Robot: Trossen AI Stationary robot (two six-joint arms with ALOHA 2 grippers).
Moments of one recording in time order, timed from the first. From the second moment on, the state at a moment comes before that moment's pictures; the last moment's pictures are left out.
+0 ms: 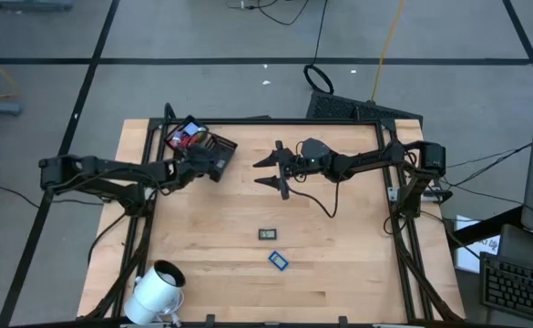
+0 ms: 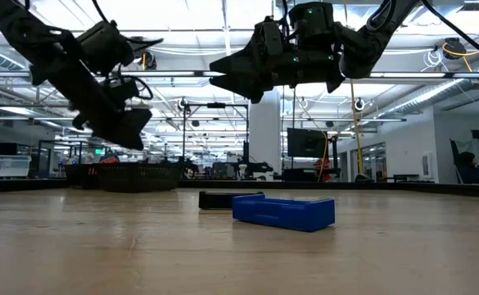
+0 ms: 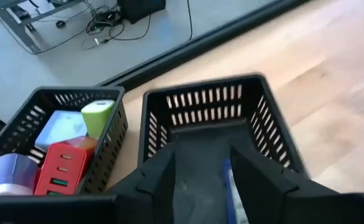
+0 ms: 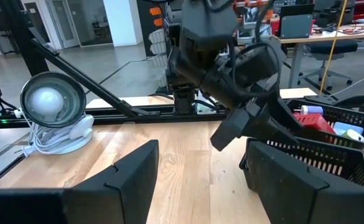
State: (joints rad) left arm 0.28 1.18 0.40 0.05 -0.68 -0.38; right arm -0.24 1.75 0.90 0.79 -0.36 0.07
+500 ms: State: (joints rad) left arm 0.23 1.32 0.42 0.40 -0.21 -0.54; right arm -0.24 1.75 0.90 0.79 -0.36 0.07
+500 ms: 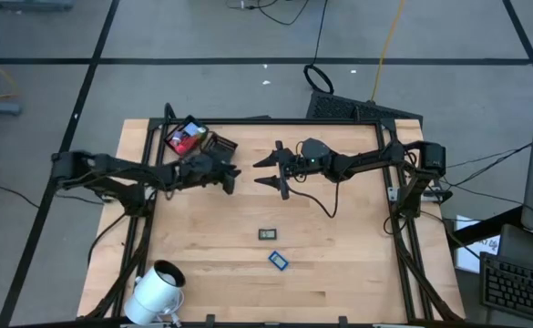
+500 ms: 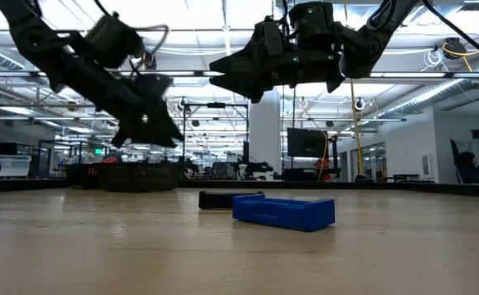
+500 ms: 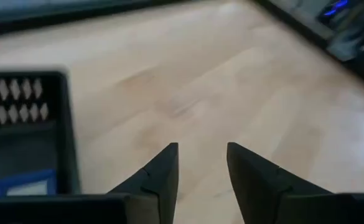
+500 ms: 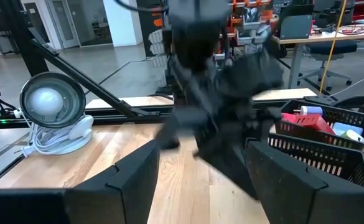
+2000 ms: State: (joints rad) left arm 0.13 1.13 0.48 0.30 -0.45 -0.21; right arm -0.12 1.75 0.90 0.52 -0.35 -0.05
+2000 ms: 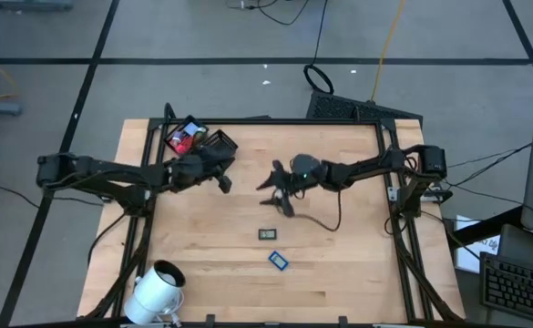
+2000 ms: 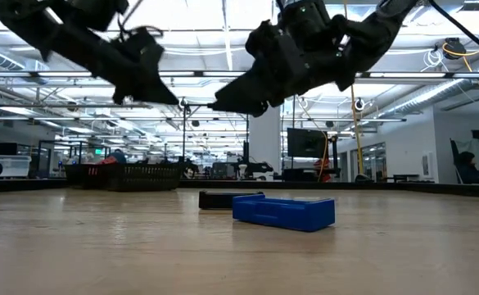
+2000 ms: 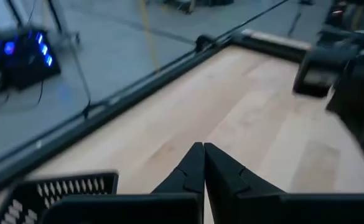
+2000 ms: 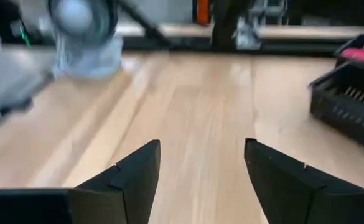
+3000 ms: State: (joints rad) left arm -0.40 1.07 0.48 0.73 -0.51 0.09; right arm 0.53 1.83 0.90 0.22 0.37 0.43
